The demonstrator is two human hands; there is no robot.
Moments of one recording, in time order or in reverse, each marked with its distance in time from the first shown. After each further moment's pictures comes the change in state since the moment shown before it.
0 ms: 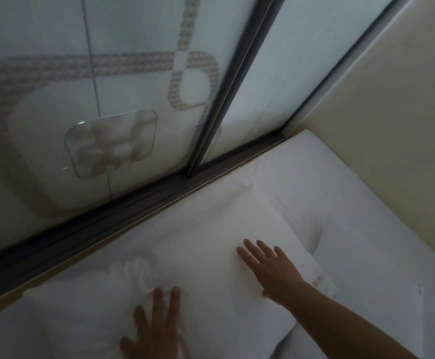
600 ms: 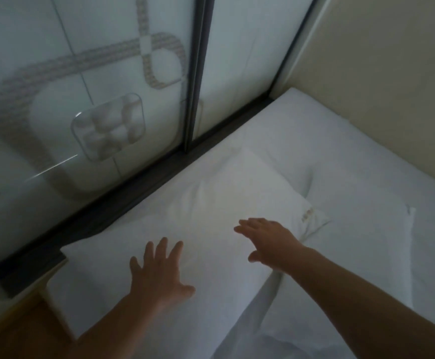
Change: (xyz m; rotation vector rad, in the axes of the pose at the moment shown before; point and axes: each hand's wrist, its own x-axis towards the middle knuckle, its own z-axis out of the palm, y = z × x) left_hand -0.043 0.023 -0.078 0.468 -0.355 -0.088; right_hand -0.107 -0.056 -0.011 0.290 0.135 -0.014
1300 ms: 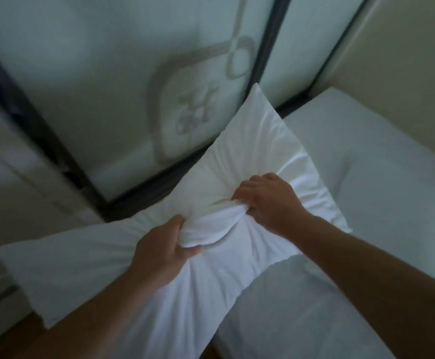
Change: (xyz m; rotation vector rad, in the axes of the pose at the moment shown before) left_hand -0.215 -0.154 -0.027 -0.498 0.471 0.178; right_hand -0.087 -0.250 -0.095 0.030 0.467 -0.289
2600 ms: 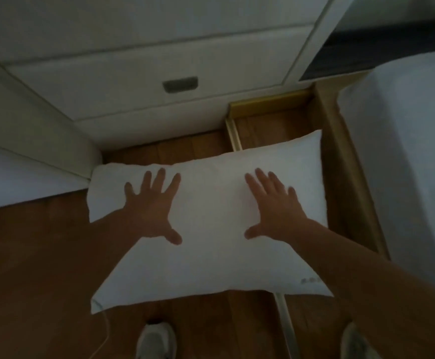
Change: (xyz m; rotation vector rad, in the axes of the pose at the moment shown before) left_hand -0.279 -0.545 0.039 0.469 -0.403 -0.509; right_hand -0.024 -0.372 0.486 0.079 -0.621 -0.028
